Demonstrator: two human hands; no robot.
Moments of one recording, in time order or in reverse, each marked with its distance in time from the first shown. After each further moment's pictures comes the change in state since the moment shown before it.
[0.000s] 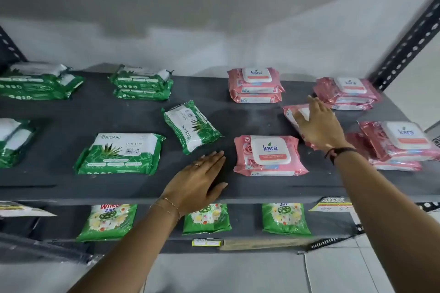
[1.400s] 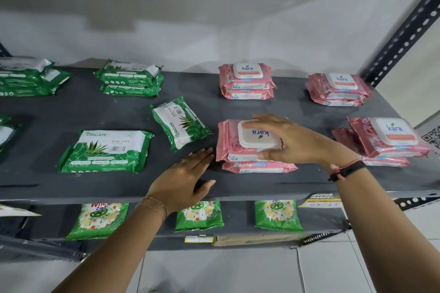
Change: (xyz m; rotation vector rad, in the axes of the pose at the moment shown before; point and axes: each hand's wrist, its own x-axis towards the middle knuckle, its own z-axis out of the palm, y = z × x) left_hand -0.001 0.002 0.000 -0.088 0.029 -0.047; right_hand -0.060 -0.045 -0.035 -0.039 -0.484 -0.546
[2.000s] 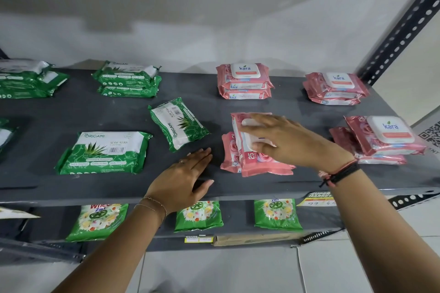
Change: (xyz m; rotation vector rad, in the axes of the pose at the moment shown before) left_hand 0.001 -0.003 0.004 0.004 -0.001 -0.001; right_hand -0.003 -0.012 0.002 -0.222 -0.011 0.038
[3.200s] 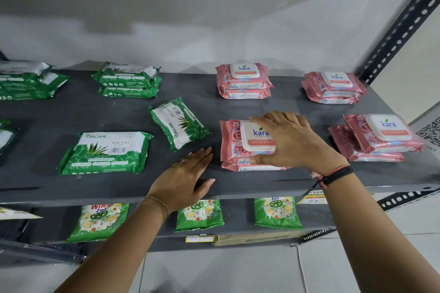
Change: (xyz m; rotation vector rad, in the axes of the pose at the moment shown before) left_hand -0.001 -0.001 -0.002 0.012 -0.029 0.014; right_hand -0.001 0.002 0.011 -0.055 0.110 0.150
